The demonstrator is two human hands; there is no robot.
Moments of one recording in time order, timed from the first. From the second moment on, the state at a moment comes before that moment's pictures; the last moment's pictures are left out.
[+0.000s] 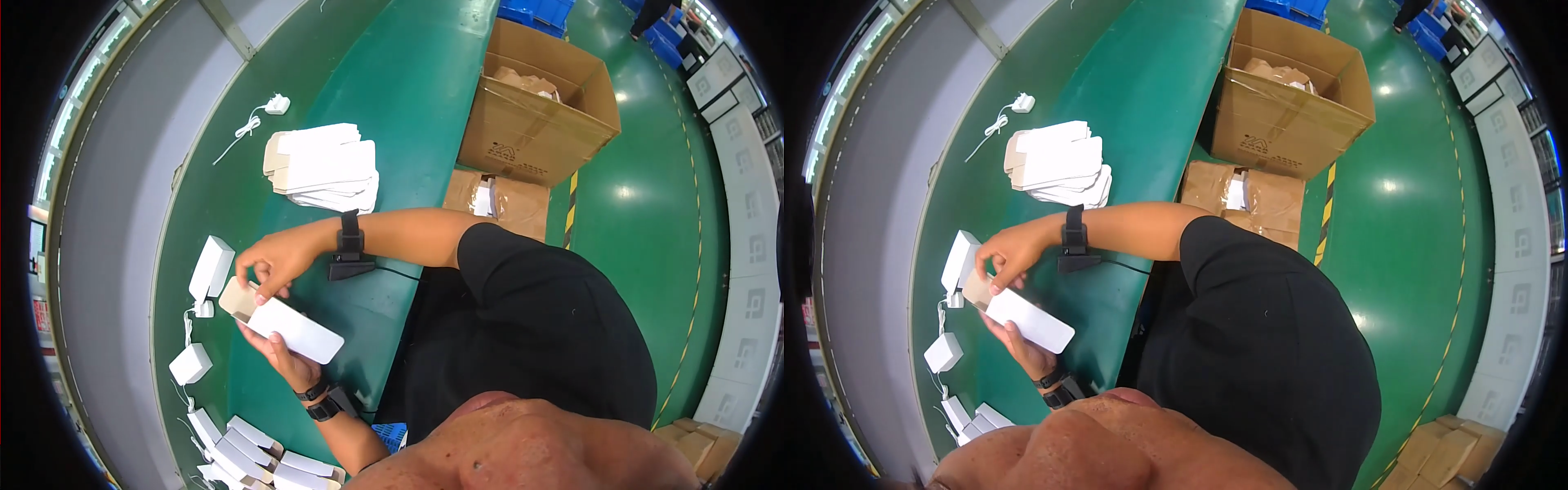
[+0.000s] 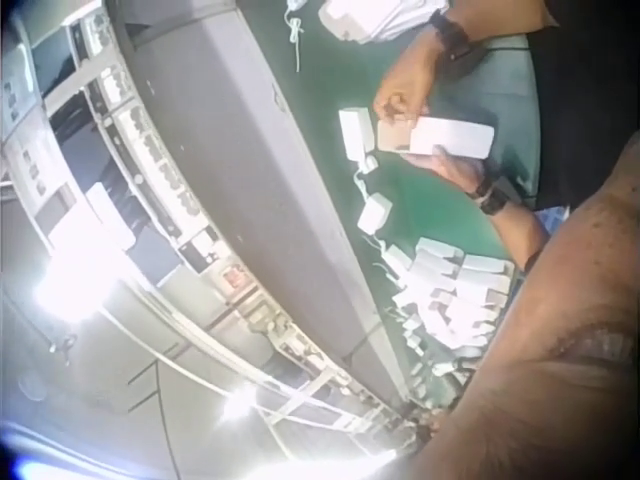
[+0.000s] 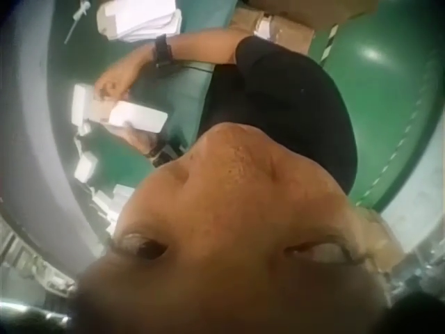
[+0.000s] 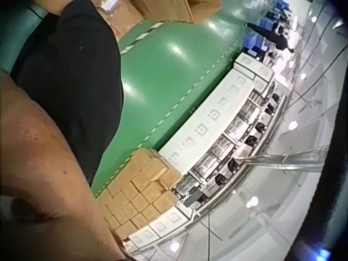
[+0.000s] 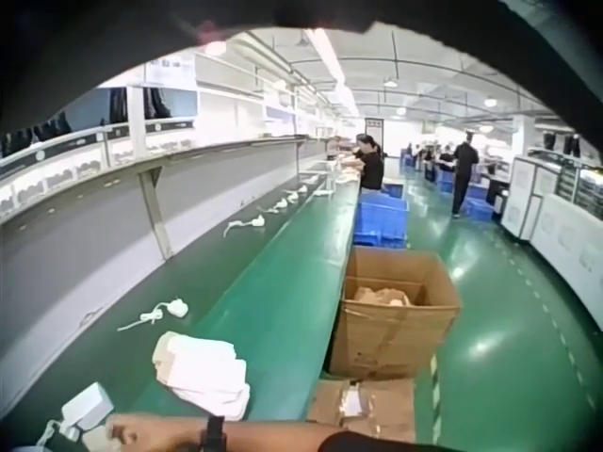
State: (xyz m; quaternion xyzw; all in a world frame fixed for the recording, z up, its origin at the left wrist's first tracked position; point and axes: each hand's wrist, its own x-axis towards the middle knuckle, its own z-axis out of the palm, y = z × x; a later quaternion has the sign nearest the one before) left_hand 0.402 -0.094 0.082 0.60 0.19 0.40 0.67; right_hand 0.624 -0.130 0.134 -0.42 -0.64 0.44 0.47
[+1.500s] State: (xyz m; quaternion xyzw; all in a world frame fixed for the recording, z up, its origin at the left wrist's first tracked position) left_hand 0.385 -0.060 0.041 0.77 0.26 0.39 0.43; right_hand 0.587 -0.068 0.047 -0.33 -0.64 0.38 0.58
